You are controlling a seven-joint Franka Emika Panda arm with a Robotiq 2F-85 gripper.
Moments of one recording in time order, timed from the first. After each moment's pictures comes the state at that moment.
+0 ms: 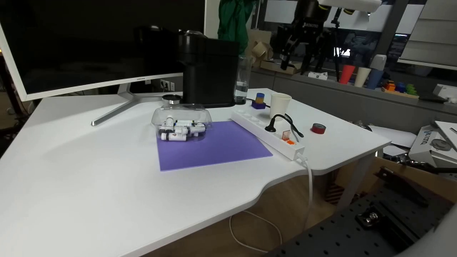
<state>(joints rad) -0.20 -0.27 -0.14 -2.64 -0.09 2.56 -0.06</state>
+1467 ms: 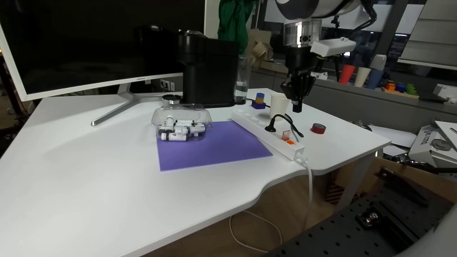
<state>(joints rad) -0.19 0.07 -0.15 -2.54 -0.29 2.54 -0.26</state>
